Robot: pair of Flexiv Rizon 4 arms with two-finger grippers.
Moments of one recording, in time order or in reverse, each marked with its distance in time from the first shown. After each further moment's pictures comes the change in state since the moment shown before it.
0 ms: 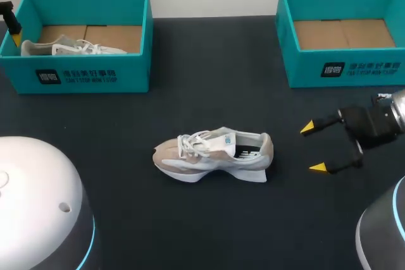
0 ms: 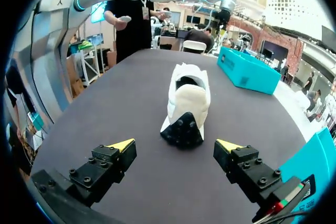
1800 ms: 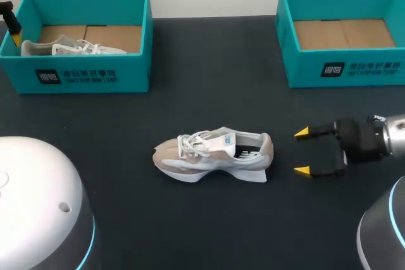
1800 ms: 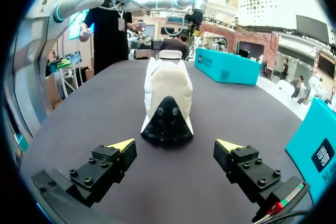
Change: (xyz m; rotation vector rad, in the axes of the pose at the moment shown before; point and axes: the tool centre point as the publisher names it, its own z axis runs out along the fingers) left arm 0.000 0.000 0.000 0.000 0.000 0.000; right arm -0.012 -0.024 0.041 -0.105 -0.155 0.156
